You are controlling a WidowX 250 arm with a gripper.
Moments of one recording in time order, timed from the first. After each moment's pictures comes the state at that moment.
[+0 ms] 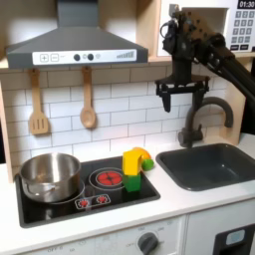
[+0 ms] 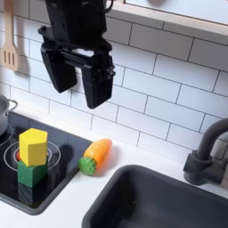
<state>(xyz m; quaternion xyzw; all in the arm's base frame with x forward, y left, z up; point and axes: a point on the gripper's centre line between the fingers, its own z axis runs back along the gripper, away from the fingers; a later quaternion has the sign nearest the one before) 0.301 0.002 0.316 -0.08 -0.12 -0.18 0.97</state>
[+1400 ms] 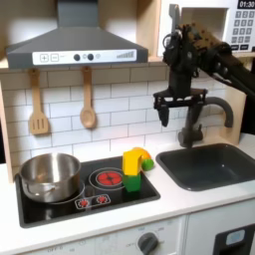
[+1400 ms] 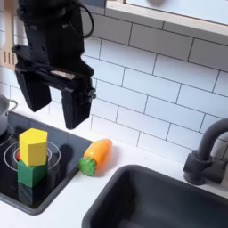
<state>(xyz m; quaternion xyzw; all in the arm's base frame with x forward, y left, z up) 0.285 0.017 0.295 -0.04 -0.10 -0.11 0.99</state>
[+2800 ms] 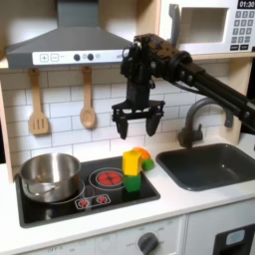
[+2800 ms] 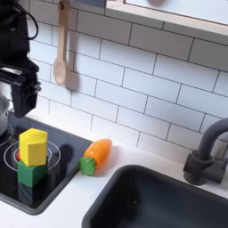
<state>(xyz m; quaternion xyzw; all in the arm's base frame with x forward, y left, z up) 0.301 0.100 0.275 -0.01 -0.08 -0.02 1.00</state>
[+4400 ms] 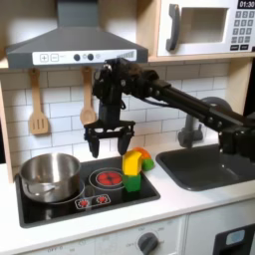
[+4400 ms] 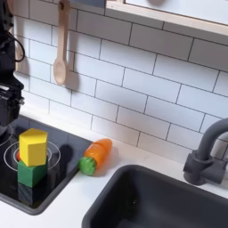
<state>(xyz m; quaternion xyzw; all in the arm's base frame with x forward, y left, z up) 0.330 0.144 0.227 0.03 -0.04 -0.01 1.00</state>
